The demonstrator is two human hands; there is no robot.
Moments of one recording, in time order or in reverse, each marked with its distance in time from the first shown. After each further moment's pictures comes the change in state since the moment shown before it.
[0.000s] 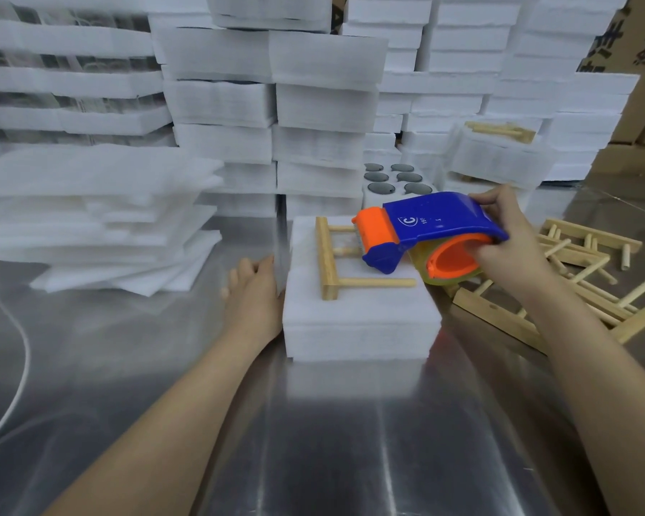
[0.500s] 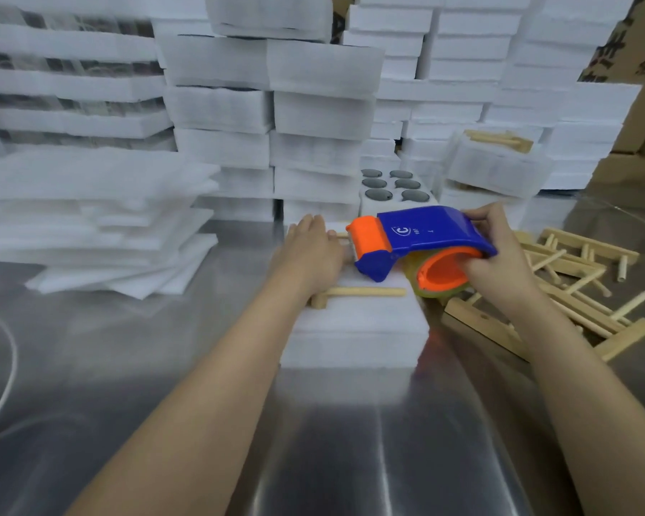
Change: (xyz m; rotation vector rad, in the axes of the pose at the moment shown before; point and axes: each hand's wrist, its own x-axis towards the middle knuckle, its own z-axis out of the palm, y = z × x) left_hand 0.019 0.087 0.002 0.048 -0.156 0.218; right_hand 0.002 0.011 0.002 0.039 0.006 -0.001
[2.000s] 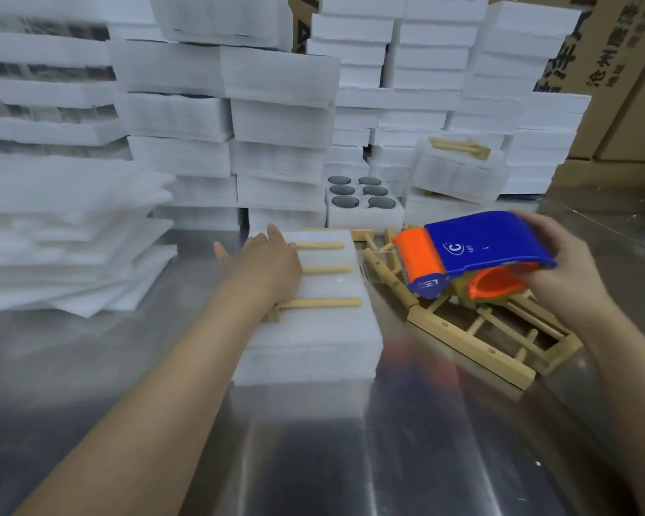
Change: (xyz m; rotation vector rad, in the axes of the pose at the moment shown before) left_hand -0.010 0.019 -0.007 0.449 -0.130 -0.146; right_hand -0.007 0.032 -0.100 -0.067 0.074 0.028
